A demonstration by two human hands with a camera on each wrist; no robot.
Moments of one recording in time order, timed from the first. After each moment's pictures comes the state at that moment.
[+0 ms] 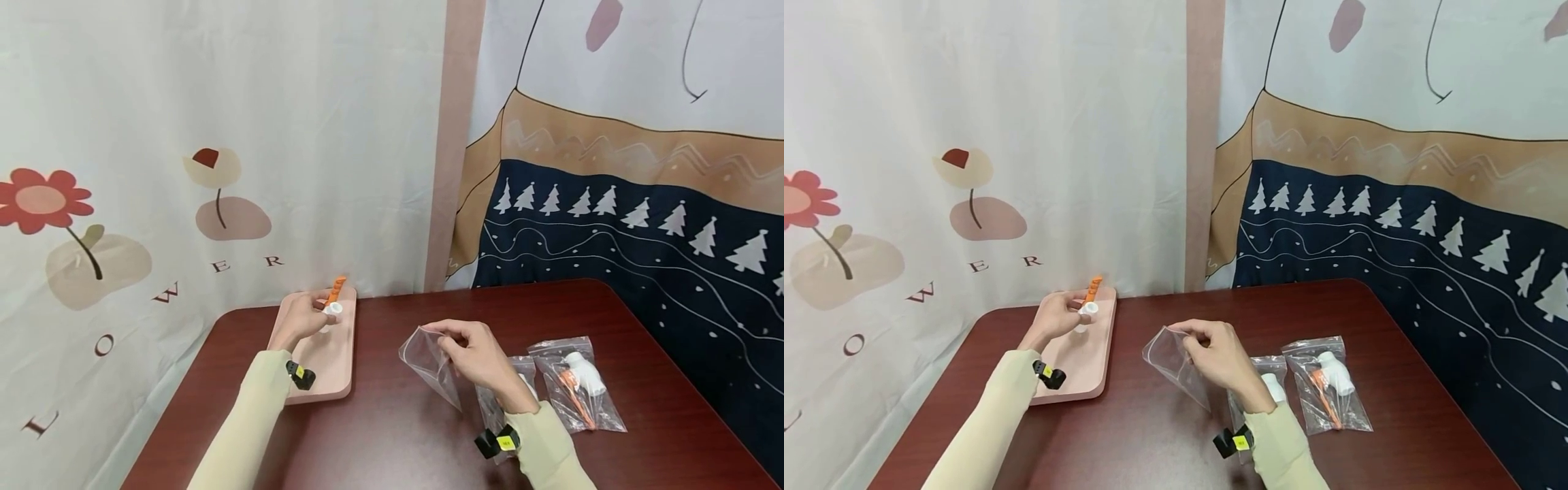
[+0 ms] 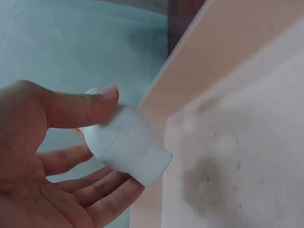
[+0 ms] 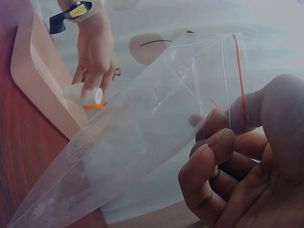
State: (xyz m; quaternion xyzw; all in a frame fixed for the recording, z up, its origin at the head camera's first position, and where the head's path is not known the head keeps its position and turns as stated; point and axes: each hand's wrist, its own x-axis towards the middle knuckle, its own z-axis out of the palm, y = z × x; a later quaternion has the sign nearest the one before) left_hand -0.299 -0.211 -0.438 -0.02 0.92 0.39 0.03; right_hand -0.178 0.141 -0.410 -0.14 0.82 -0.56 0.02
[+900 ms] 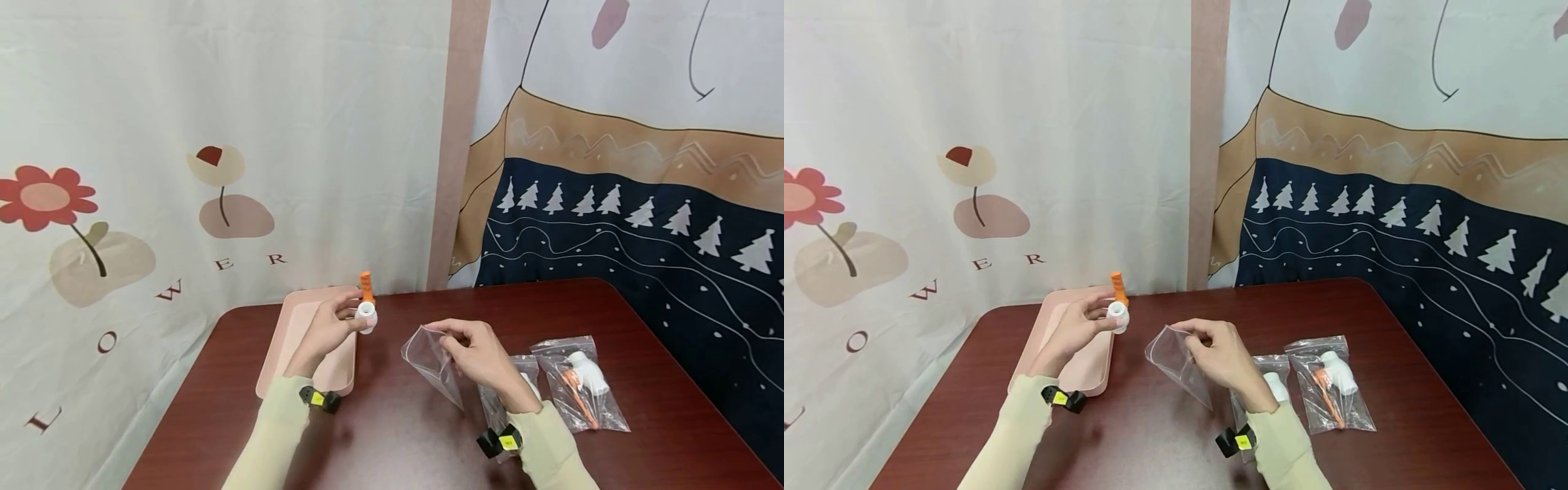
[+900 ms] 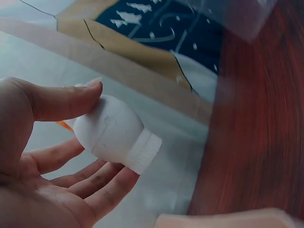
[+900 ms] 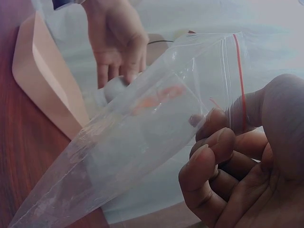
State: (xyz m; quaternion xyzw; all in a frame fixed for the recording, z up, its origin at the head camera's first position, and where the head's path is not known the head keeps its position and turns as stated) left_hand -0.249 -0.153 -0.420 0.08 0.81 0.58 0.03; right_hand -0.178 0.141 -0.410 -0.15 0.82 -0.55 0.02
